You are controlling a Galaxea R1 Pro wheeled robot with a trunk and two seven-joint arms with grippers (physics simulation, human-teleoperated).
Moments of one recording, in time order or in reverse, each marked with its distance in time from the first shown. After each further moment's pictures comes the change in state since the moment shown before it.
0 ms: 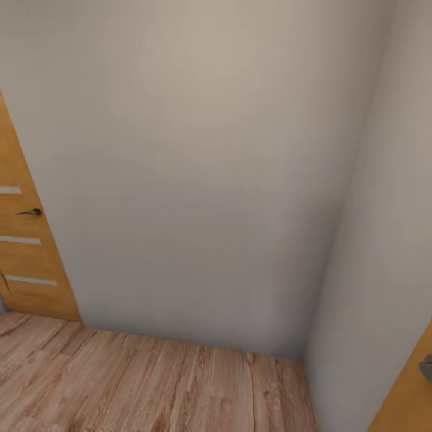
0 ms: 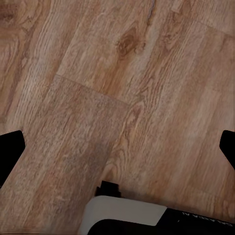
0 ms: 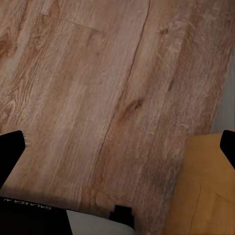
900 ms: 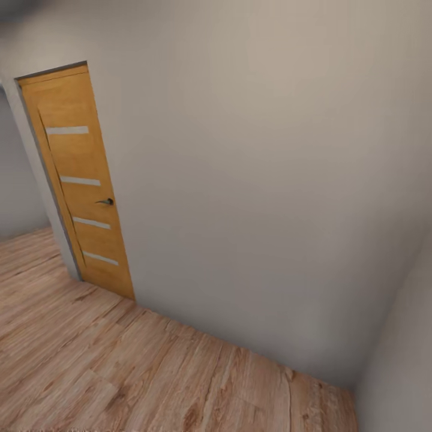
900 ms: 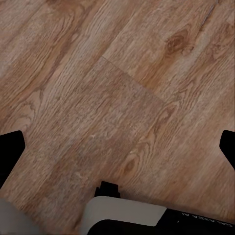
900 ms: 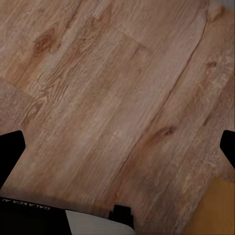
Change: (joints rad) left arm 0.000 0.000 0.001 0.000 0.001 -0.002 -0.001; right arm 0.000 0.001 0.000 0.000 0.001 0.001 -0.008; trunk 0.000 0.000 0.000
